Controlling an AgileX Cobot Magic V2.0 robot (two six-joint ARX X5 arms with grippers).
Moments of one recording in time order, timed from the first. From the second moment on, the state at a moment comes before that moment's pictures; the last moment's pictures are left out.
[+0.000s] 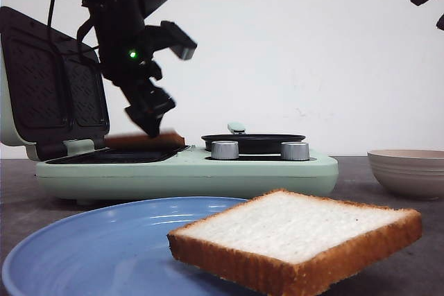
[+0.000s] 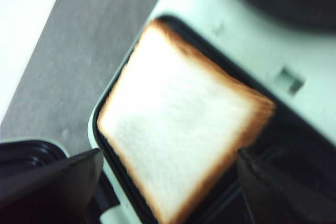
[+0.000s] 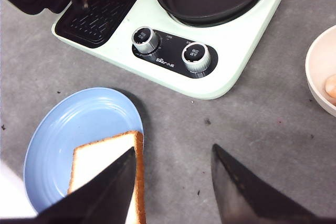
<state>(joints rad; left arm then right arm) -0.52 1.78 1.33 -0.30 -0.37 0.61 0.19 0.77 0.82 -0.78 -0.50 0.06</state>
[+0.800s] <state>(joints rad) -0.46 1.55 1.55 -0.53 -0.22 0.20 0.19 0.77 0.82 -0.78 -0.50 0.05</state>
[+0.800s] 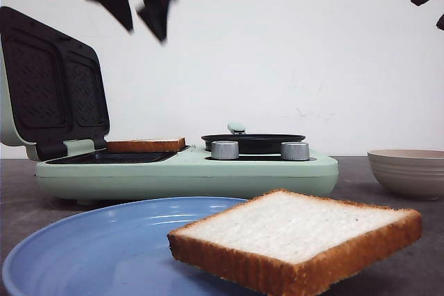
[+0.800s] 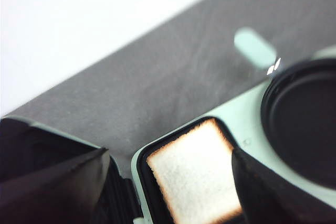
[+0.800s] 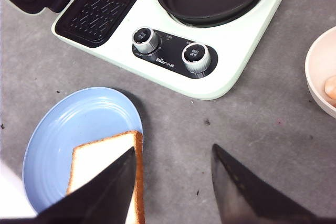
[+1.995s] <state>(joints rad) -0.39 0.60 0.84 -0.56 -0.10 -0.12 0.19 0.77 0.42 -0.43 -0.76 0.40</state>
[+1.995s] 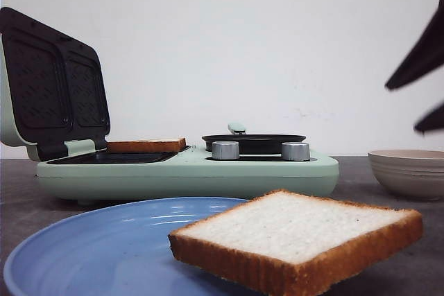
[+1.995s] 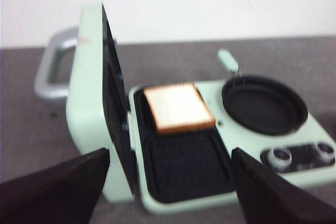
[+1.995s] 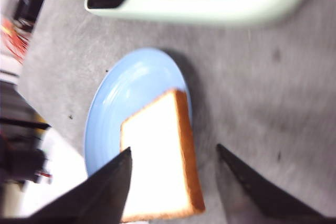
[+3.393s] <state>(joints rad) -0.39 0.60 0.84 -0.56 -0.03 -0.14 0.33 1.08 0.29 -0.14 -0.86 0.58</state>
